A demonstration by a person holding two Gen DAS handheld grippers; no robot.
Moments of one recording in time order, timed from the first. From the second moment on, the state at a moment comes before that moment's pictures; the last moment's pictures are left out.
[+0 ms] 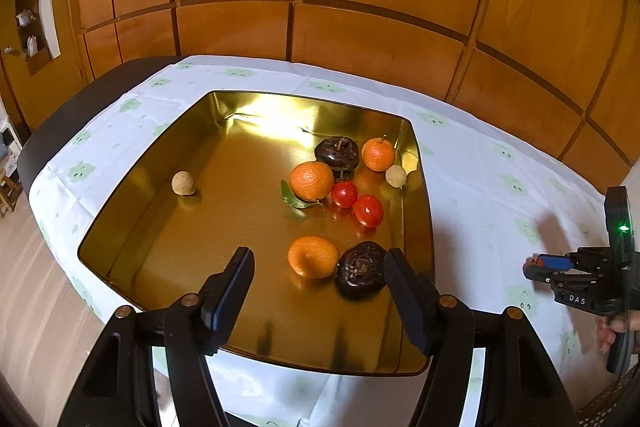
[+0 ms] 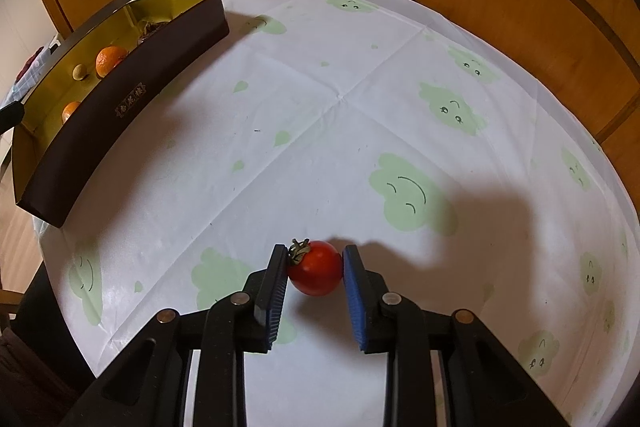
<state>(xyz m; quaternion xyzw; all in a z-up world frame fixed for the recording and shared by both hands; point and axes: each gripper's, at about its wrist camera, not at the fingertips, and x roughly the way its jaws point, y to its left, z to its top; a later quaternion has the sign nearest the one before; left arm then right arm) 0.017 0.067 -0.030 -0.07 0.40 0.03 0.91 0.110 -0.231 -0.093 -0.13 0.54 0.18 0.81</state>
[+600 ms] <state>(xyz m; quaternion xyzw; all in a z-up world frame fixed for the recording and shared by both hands) -0.001 0.128 -0.030 -0.11 0.38 0.09 0.91 0.090 -0.152 -0.039 -0.09 0.50 0.28 0.81</state>
